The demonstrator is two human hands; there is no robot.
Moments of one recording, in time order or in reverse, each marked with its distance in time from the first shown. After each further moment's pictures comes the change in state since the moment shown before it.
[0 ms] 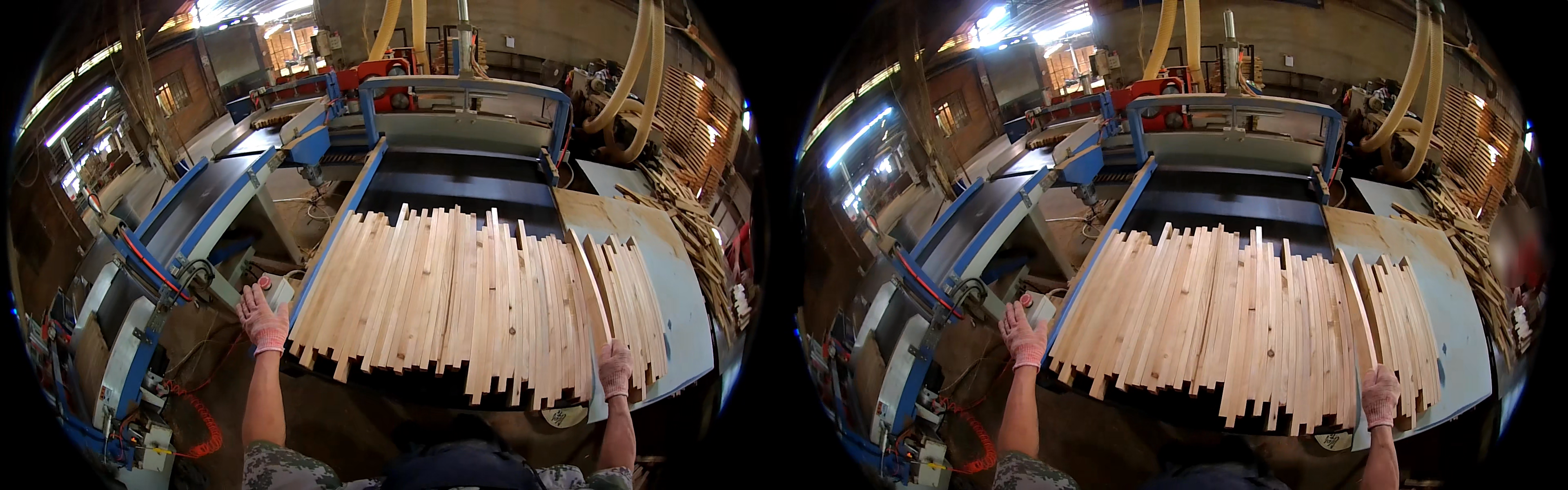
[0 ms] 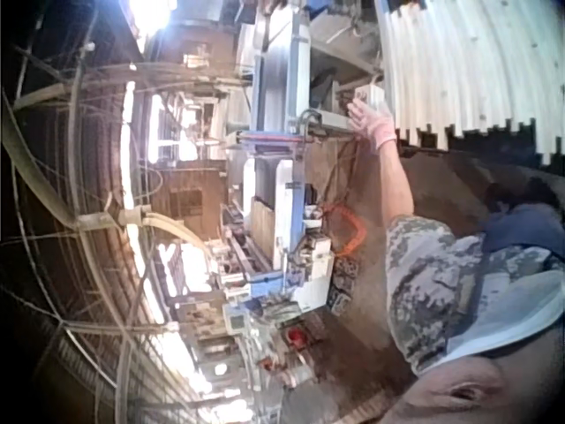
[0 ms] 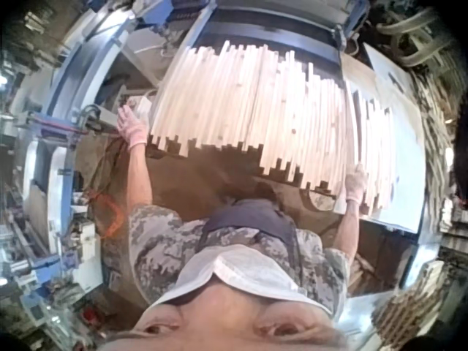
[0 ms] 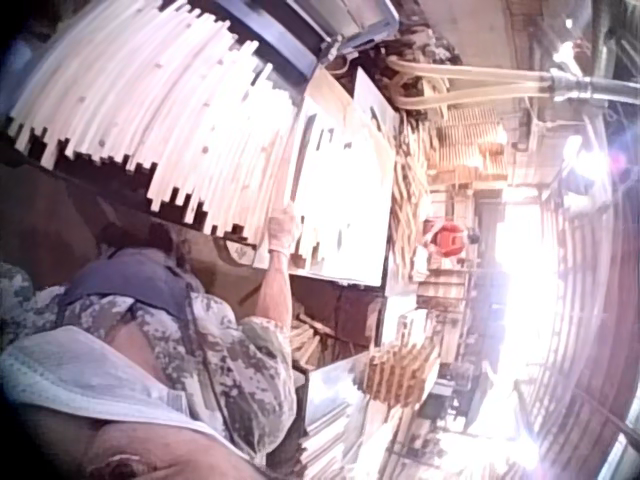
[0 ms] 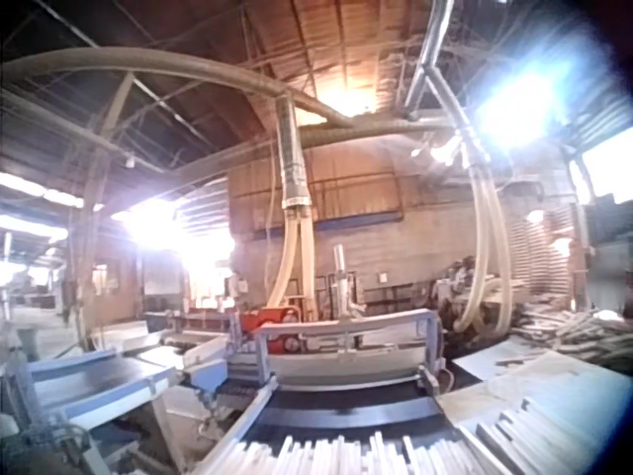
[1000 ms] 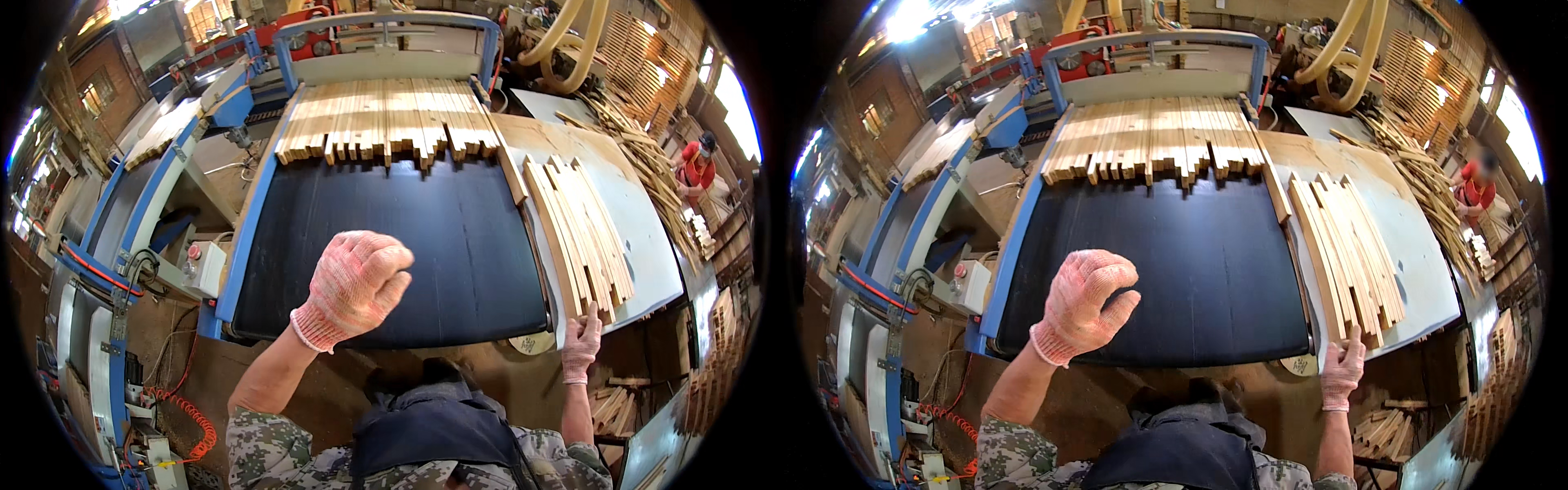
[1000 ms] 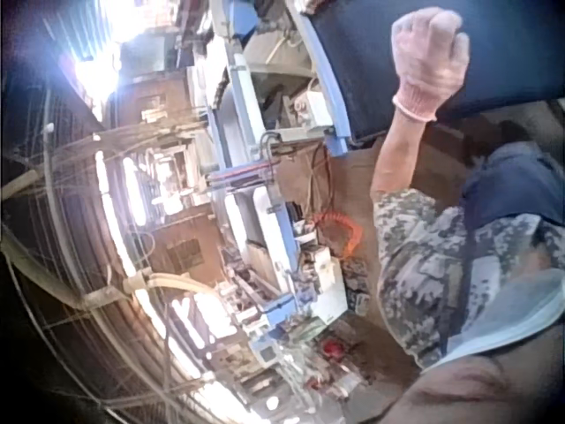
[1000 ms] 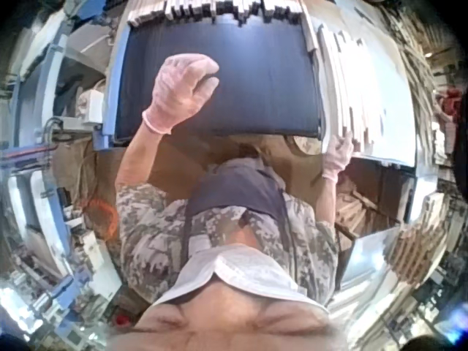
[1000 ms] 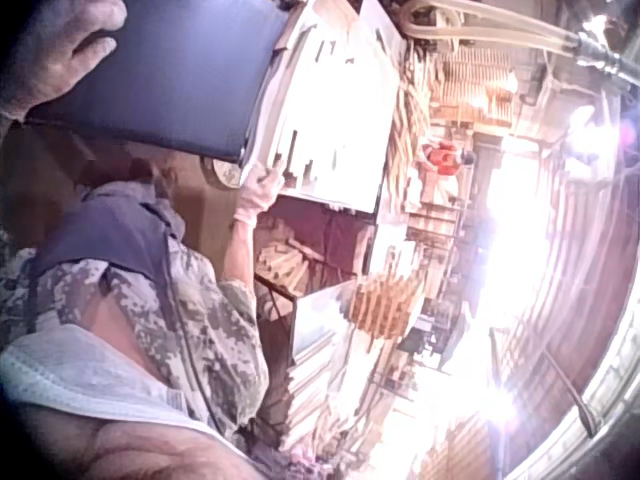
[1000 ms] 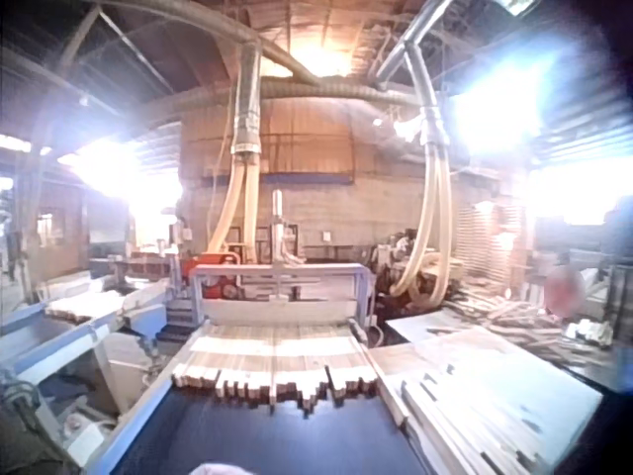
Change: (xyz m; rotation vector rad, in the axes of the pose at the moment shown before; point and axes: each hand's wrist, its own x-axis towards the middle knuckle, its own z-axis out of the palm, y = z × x) left_hand -0.143 0.259 -0.179 -1.035 0.008 1.347; right_hand -0.138 0.025 -0.016 0.371 0.313 0.112
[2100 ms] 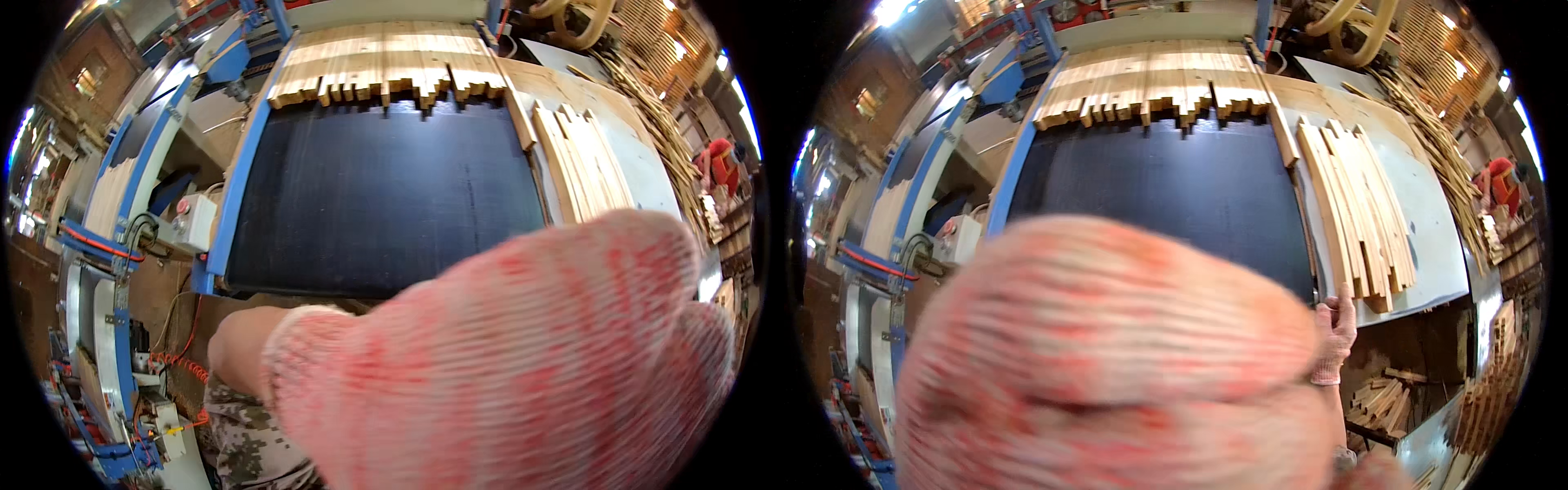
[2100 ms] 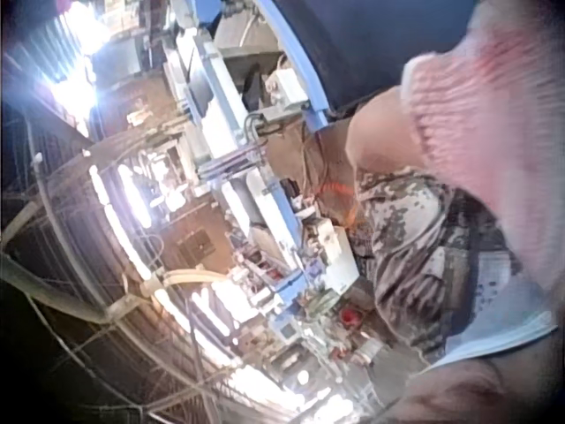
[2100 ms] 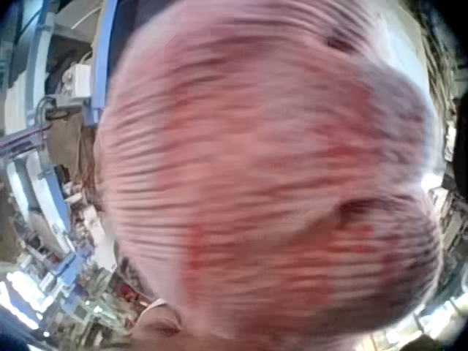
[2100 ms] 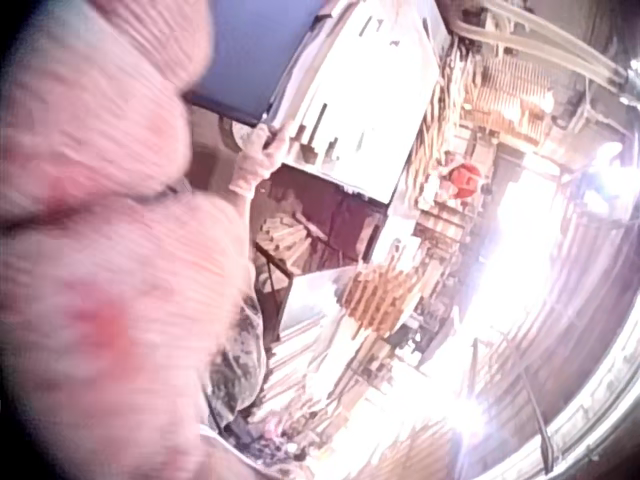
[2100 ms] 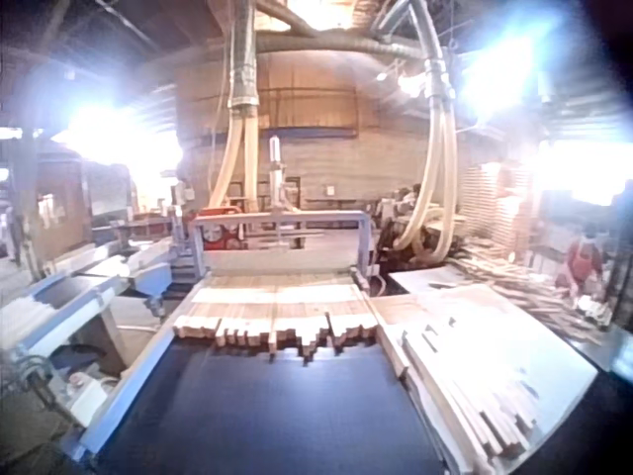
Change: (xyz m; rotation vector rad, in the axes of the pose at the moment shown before) left_hand 0.102 0.173 0.062 -0.255 -0.956 0.710; right_hand -0.022 -0.048 0.011 0.631 -0.142 0.364
